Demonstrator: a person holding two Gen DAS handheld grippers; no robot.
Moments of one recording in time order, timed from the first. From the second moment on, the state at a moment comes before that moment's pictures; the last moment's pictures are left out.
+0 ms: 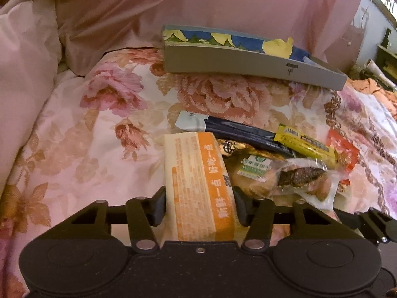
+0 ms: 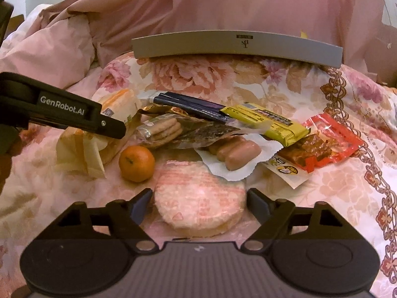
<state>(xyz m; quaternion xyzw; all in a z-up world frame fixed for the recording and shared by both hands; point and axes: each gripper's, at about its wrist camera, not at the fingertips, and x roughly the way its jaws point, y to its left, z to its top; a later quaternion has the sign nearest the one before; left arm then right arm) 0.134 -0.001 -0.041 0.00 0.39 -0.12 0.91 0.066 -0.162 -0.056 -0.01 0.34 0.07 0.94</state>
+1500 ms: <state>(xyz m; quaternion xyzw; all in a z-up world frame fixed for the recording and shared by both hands) 0.088 -0.002 -0.019 -0.08 0.41 -0.10 0.90 0.027 -0.156 -0.010 -0.07 0.25 0.09 0.96</state>
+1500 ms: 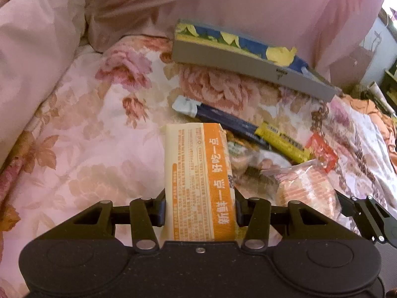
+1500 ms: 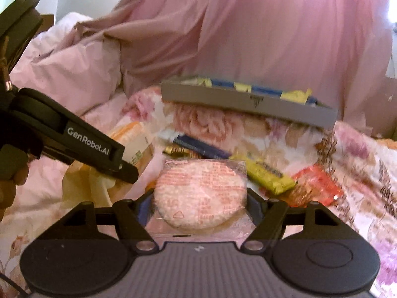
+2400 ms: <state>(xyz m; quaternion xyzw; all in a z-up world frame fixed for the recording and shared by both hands) 0.269 -0.015 0.068 -0.15 0.28 -0.06 0.95 0.213 -0.216 0.066 -0.02 0.14 0.05 0.99</state>
